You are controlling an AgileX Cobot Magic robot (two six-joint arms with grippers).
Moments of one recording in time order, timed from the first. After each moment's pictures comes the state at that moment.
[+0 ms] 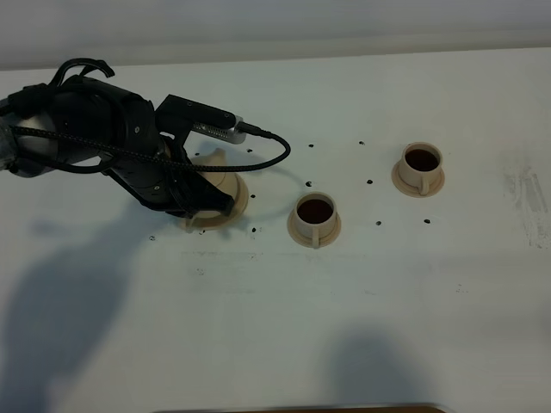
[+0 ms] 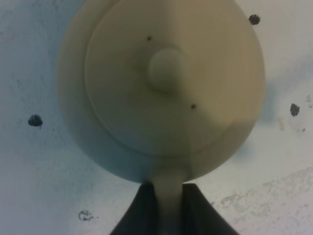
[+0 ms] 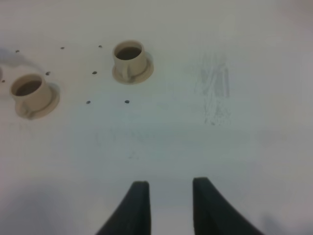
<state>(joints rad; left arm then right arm) -0.42 1.89 -1.18 0.01 0.58 -0.09 0.10 -0.01 -0.52 0.03 1.12 0.09</state>
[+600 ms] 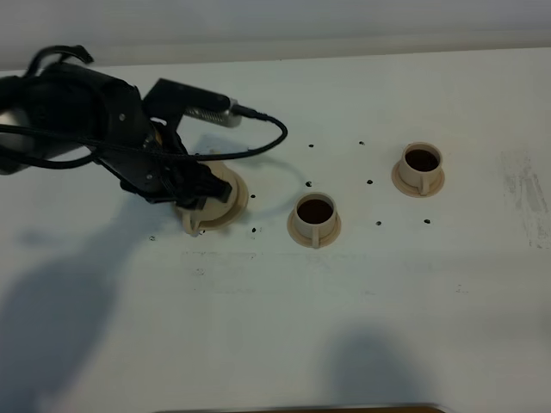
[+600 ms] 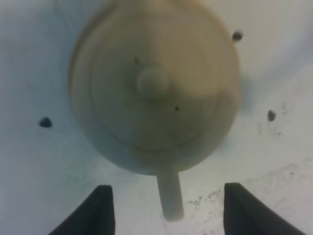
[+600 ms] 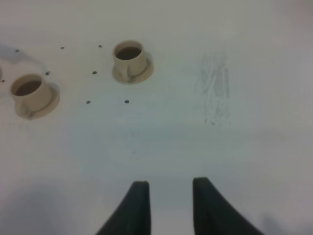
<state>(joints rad) -0.42 1.80 -1.18 -0.01 0.60 -0.09 0.10 -0.01 -0.52 0.03 1.12 0.09</state>
